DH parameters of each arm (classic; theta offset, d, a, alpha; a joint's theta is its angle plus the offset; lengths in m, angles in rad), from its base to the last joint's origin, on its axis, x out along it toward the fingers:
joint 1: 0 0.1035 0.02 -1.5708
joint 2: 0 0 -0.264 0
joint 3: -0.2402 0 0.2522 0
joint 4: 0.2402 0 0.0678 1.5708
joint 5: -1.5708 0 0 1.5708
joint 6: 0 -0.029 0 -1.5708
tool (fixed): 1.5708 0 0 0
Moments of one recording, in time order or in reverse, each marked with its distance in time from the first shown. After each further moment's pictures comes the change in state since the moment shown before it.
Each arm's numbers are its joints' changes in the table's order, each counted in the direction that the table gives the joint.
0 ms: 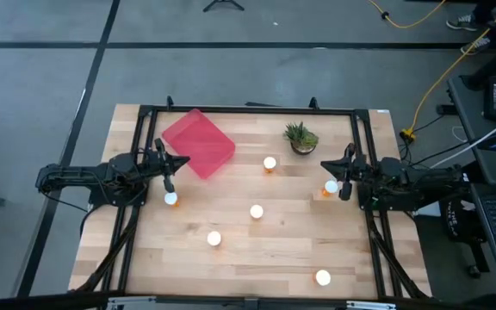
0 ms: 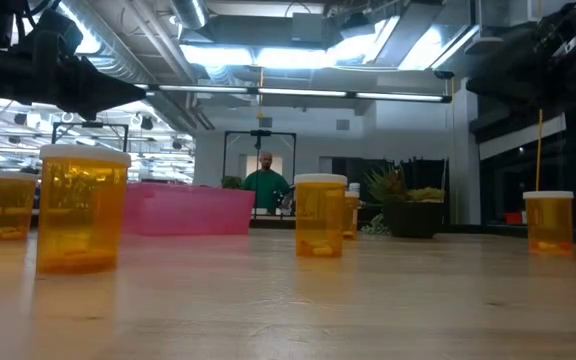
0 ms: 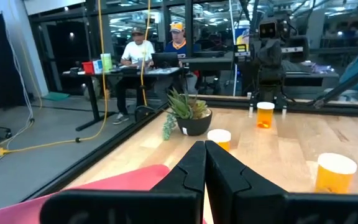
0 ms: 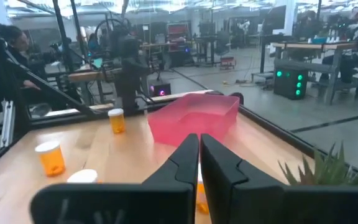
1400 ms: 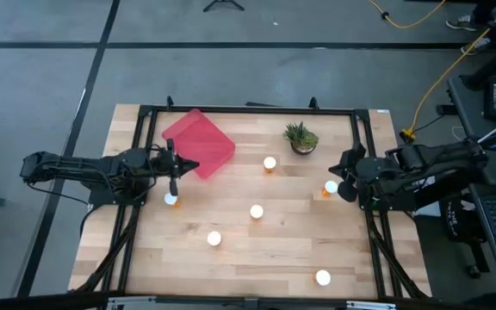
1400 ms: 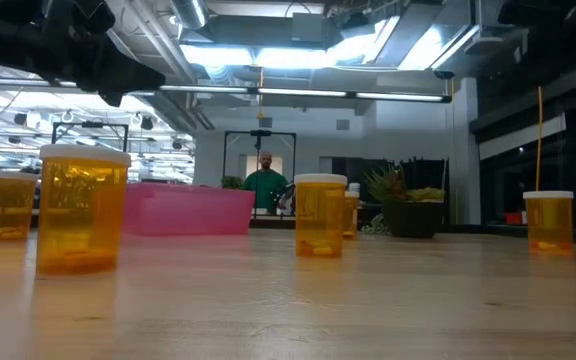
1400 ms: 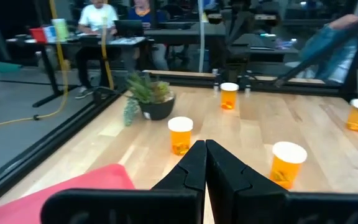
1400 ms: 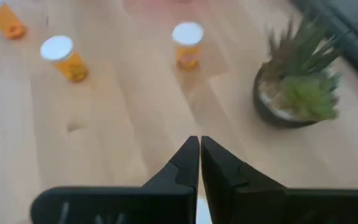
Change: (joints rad) left arm 0.000 0.403 -0.183 -0.077 -0.156 0.066; right arm 0.167 0.638 -0.655 0.921 -0.072 -0.422
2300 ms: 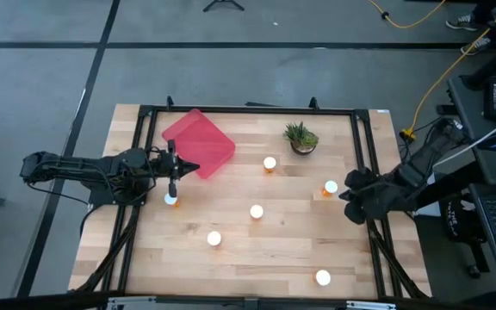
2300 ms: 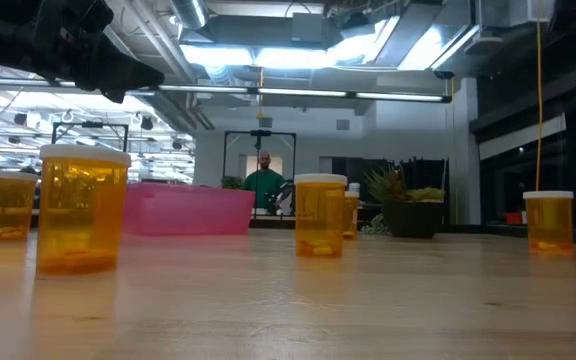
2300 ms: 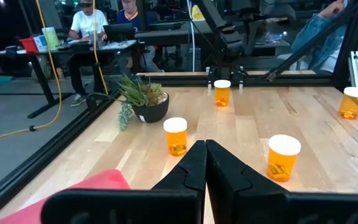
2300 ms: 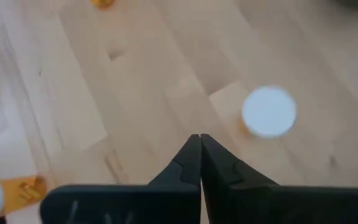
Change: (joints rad) left arm 0.000 0.000 0.000 0.002 -0.027 -0.064; right arm 0.502 0.129 0.000 0.202 -0.019 -0.722
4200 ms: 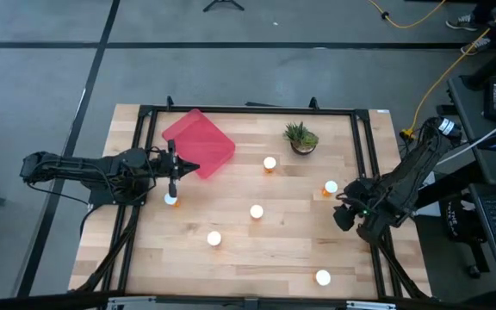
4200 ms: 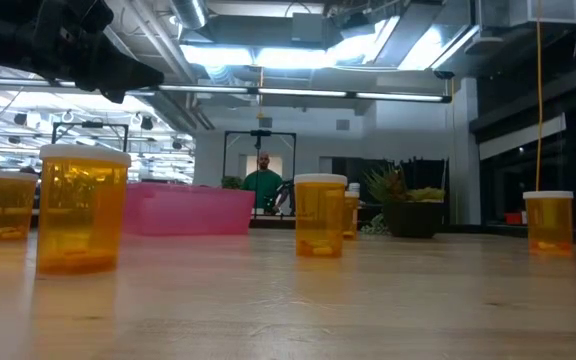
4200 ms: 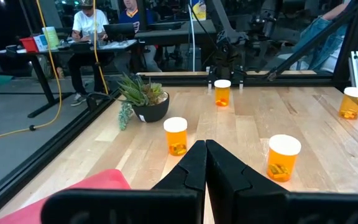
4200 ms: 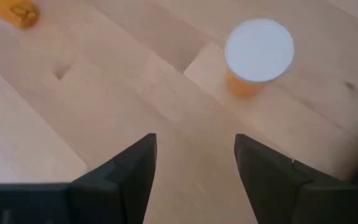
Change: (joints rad) left arm 0.000 0.000 0.000 0.000 0.001 0.002; right arm 0.168 0.243 0.083 -0.049 -0.100 -0.617
